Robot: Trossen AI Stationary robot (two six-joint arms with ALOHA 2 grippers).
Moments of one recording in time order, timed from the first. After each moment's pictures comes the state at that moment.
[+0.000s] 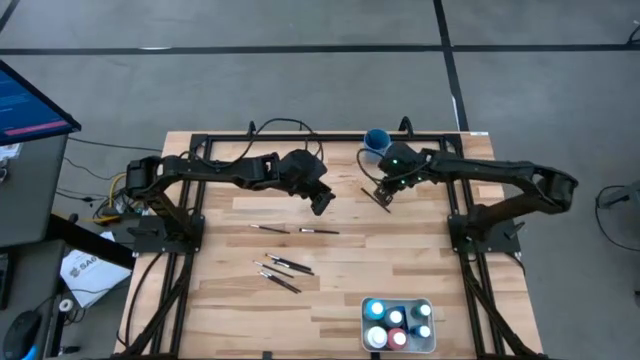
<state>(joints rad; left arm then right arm) 0.18 1.66 1.20 -0.20 0.06 -0.43 -0.44 1.30 0.77 -0.47 -0.05 0.25</state>
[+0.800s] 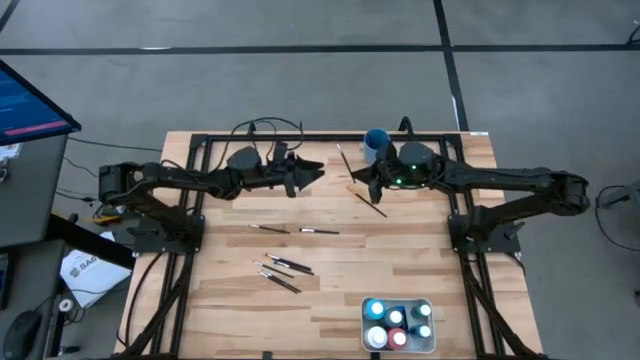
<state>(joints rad) 0.27 1.44 0.72 0.82 0.13 -0.67 -0.25 1.18 0.77 0.05 -0.04 0.39</state>
